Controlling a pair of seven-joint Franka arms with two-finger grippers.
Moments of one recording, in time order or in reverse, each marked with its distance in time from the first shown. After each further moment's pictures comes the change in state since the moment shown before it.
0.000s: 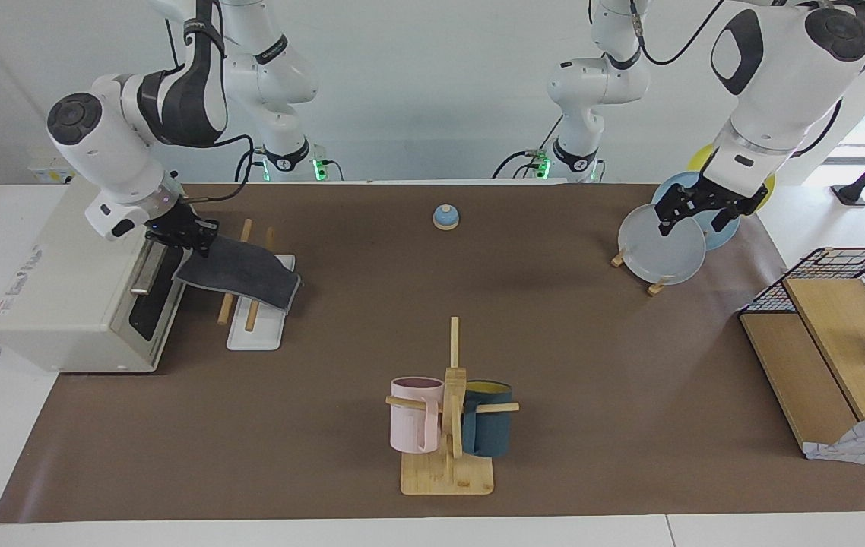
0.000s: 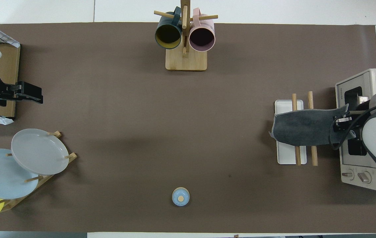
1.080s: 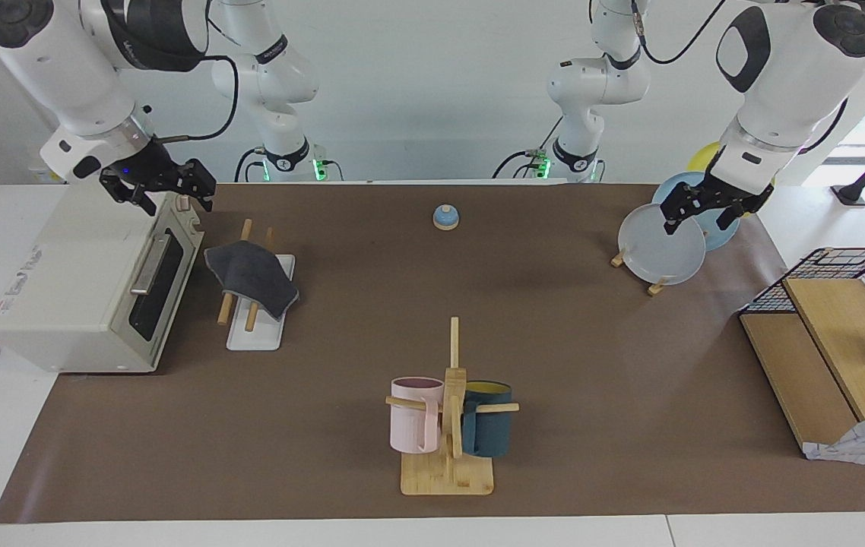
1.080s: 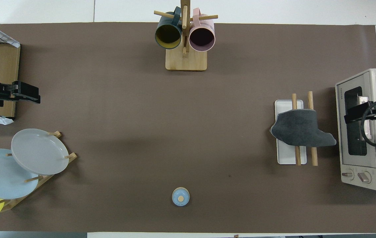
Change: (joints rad) left arm -0.016 -0.005 0.039 0.003 0.000 -0.002 0.000; right arm 0.048 0.009 0.016 0.385 -0.014 -0.370 0.064
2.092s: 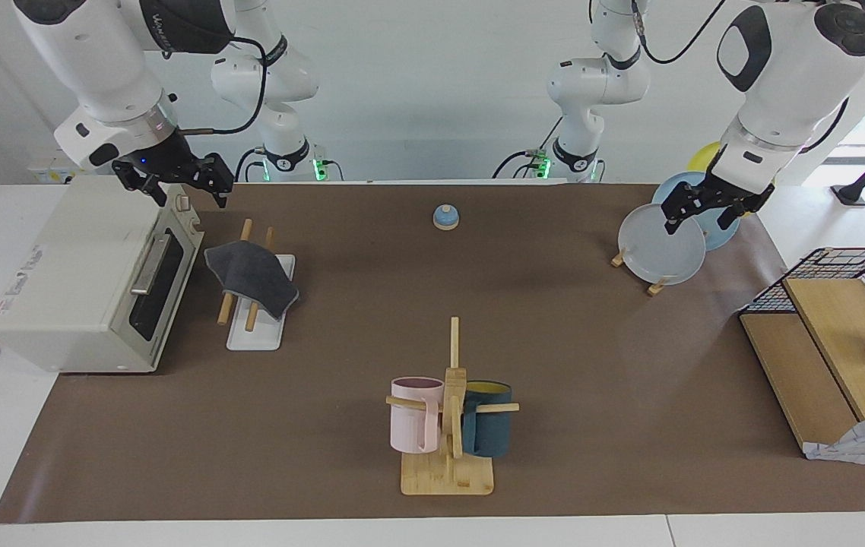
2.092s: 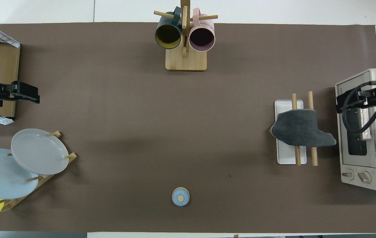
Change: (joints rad) left arm 0.000 0.000 0.002 0.000 0.000 0.000 0.000; right arm 0.103 0.073 -0.031 0.124 -0.049 -0.046 0.106
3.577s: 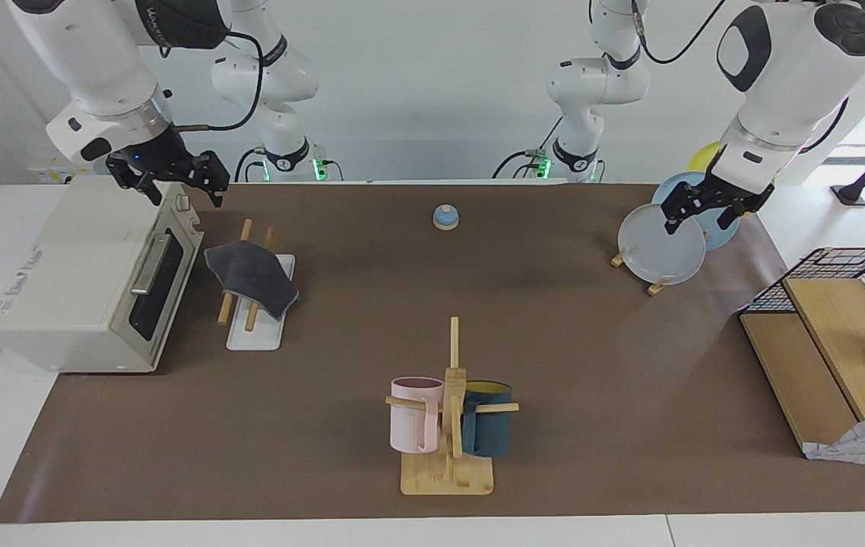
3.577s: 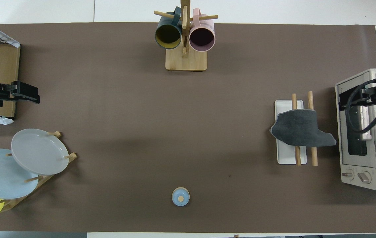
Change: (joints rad) left arm 0.000 0.000 0.000 0.000 0.000 0.000 0.000; right arm -0.021 -0.002 0.023 0.010 0.000 0.015 0.002
